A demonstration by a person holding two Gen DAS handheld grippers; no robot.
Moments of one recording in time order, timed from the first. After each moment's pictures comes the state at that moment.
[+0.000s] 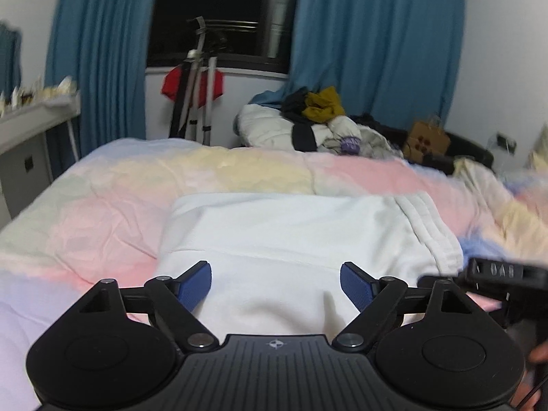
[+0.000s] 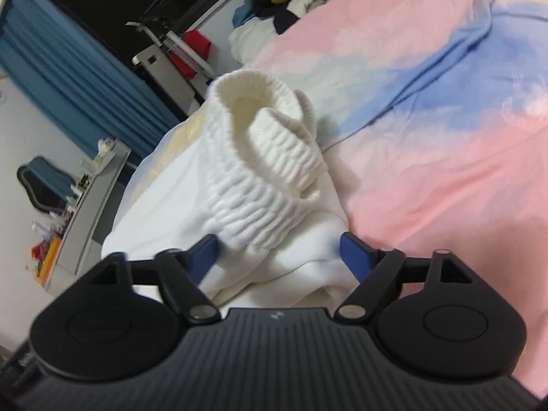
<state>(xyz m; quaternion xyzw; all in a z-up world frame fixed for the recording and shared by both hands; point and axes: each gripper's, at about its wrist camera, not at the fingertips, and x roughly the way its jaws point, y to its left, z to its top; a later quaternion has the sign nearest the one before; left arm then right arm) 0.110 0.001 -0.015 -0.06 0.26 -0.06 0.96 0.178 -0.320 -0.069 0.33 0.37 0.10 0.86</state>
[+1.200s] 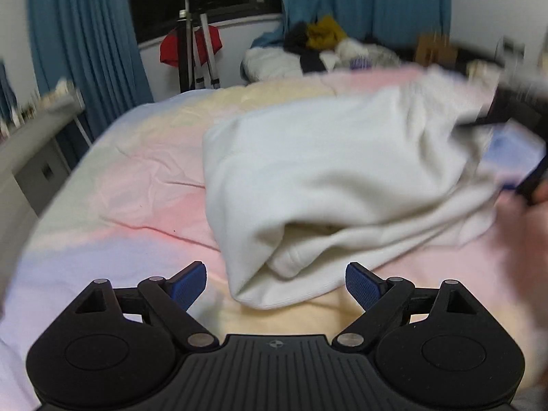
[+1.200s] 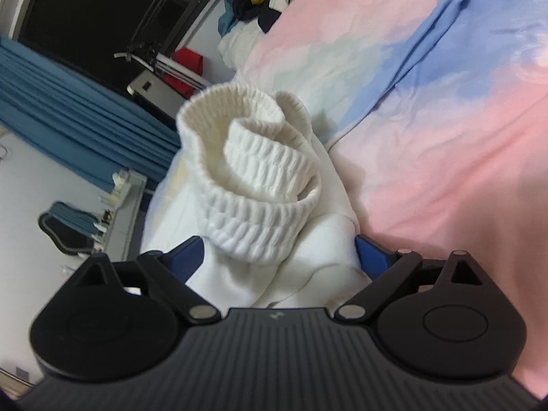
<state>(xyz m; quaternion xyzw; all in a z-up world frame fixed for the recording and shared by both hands) 0.081 0.006 -0.060 0.10 0.36 -0.02 0.93 0.186 -0.330 -0.073 0.42 0.36 0.11 0.83</state>
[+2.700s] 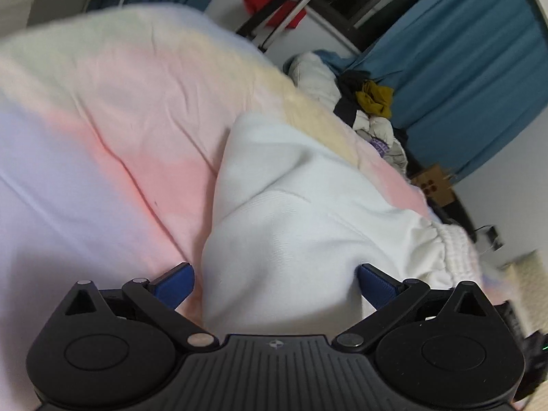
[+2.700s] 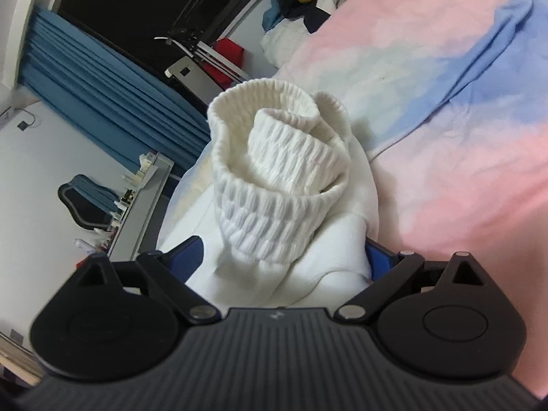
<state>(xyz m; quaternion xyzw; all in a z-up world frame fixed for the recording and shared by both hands) 0.140 0.118 -0.081 -0.32 0.36 -0.06 0.87 0.206 -0.315 -0.077 0.38 0.34 0.17 0.84</state>
